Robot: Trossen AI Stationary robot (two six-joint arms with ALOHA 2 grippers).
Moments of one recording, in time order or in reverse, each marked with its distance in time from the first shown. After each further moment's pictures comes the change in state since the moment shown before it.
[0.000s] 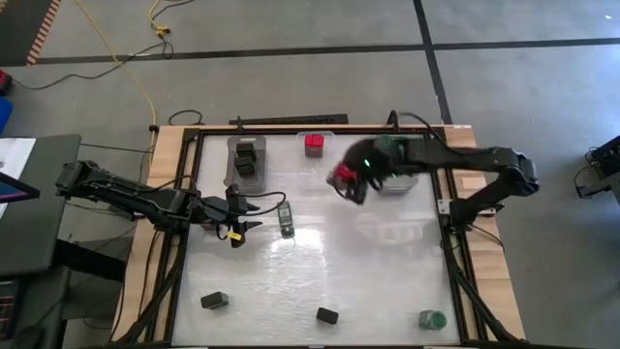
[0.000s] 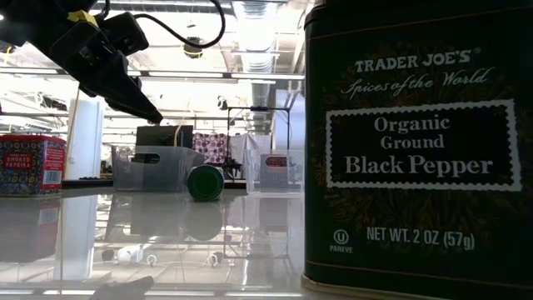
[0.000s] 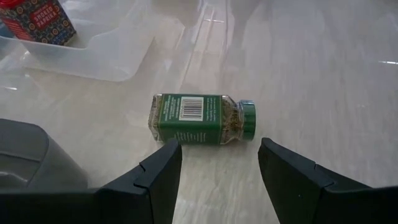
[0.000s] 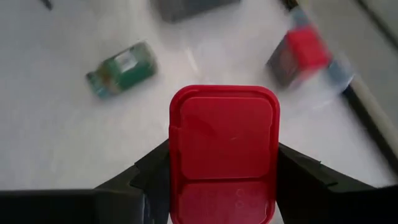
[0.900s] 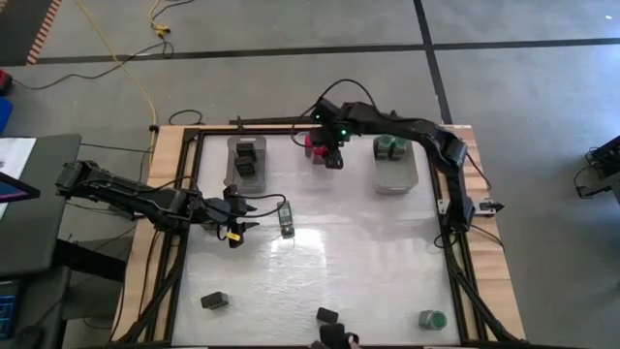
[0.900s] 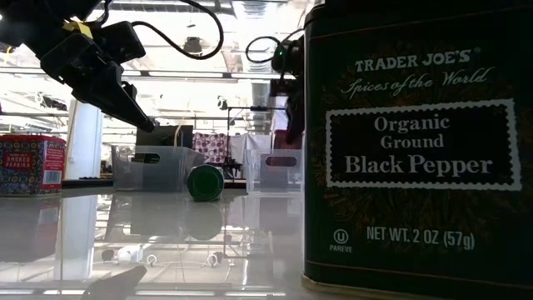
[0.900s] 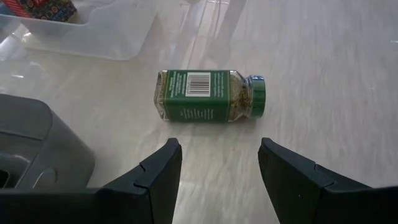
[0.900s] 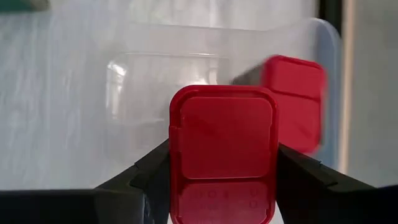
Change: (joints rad) left arm 0.000 0.000 0.000 -0.078 0.000 -0.002; right arm -0.365 0.597 0.388 -0.024 -0.279 -0.740
